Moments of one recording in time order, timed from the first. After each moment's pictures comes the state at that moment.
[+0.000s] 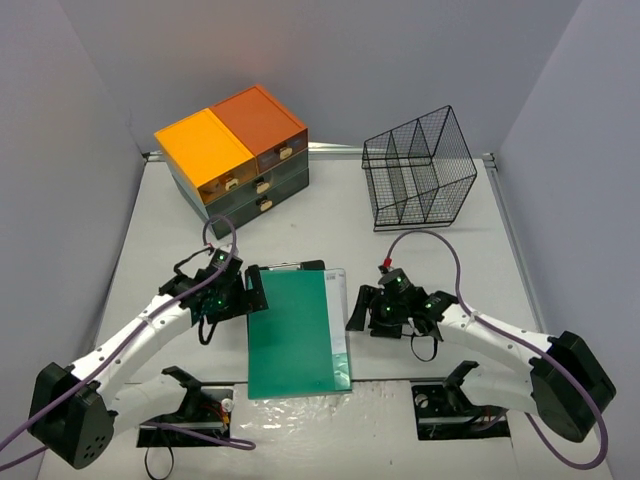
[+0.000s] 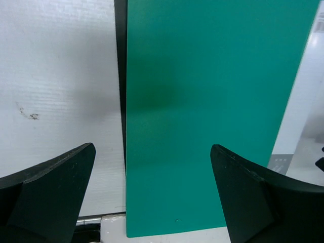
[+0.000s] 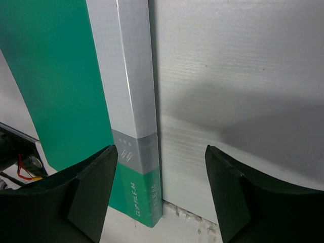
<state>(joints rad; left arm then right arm) -0.51 1.05 0.74 -0.74 -0.04 -0.72 0.71 1.14 0.50 -0.35 -0.16 0.86</state>
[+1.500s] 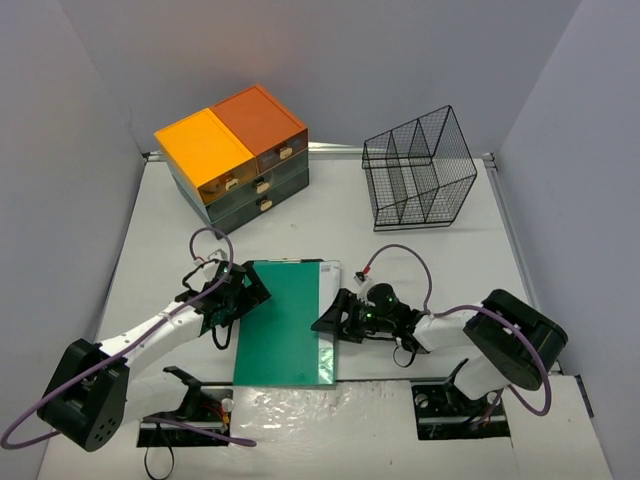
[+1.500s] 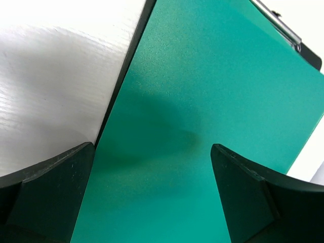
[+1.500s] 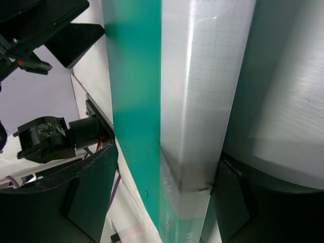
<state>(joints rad) -0.50 1.17 0.50 -0.29 -0.13 -1.01 0.81 1.47 0.26 0.64 -0.36 1.14</state>
